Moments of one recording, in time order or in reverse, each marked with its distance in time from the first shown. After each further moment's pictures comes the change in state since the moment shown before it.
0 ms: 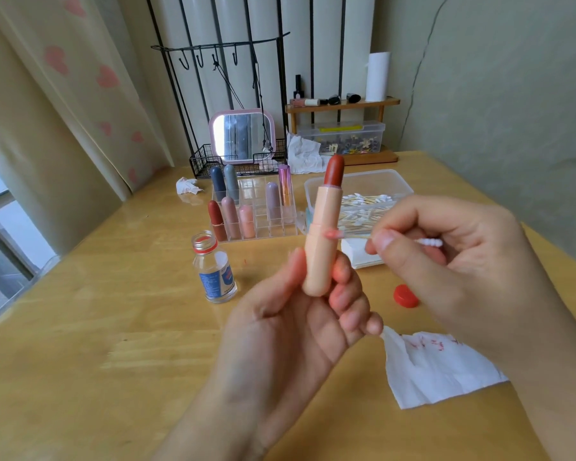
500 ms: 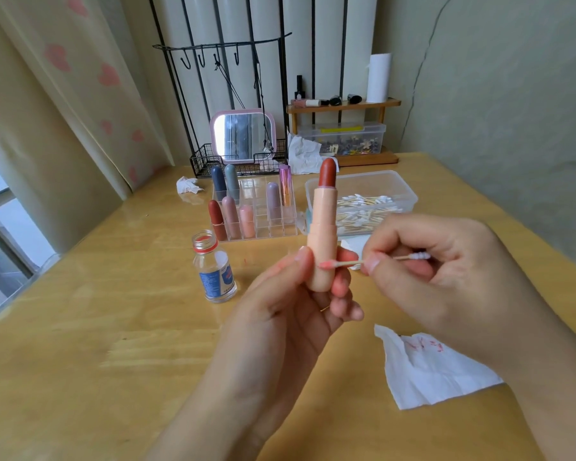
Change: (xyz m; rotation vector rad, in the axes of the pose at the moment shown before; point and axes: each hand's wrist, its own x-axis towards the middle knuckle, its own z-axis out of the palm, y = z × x) left_hand 0.002 0.002 0.002 0.276 0.186 0.144; right_hand 0.001 0.003 0.001 -0.023 -0.117 -0.055
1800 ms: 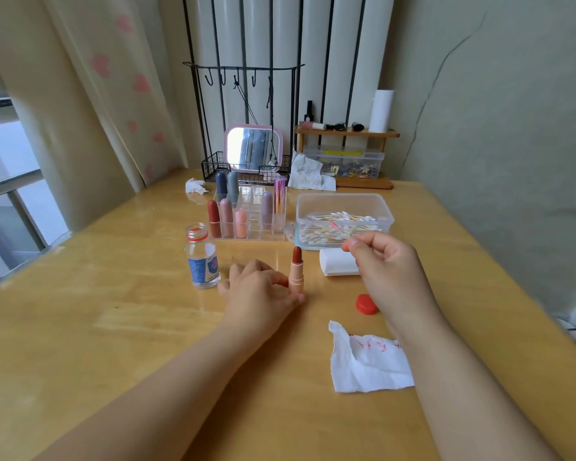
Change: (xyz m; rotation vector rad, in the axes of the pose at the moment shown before) left_hand 0.039 -0.039 -0.040 1.753 0.537 -0.022; right_hand 0.001 0.052 -0.006 0.109 0.270 0.642
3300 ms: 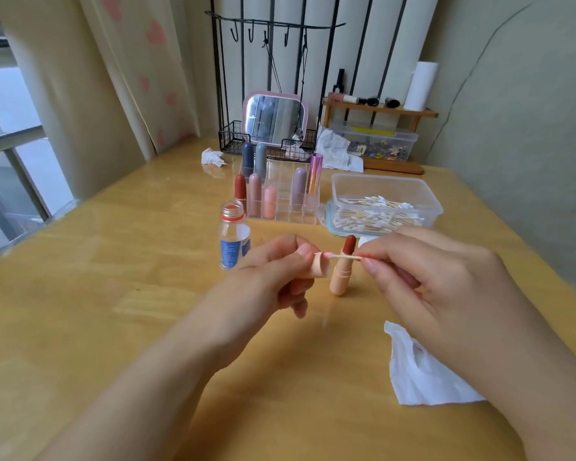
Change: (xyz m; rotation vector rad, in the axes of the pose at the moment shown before) left_hand -0.018 -0.029 -0.066 -1.197 -0.417 0.062; right_hand -0.032 -0.032 0.015 -0.725 -0.230 -0.927
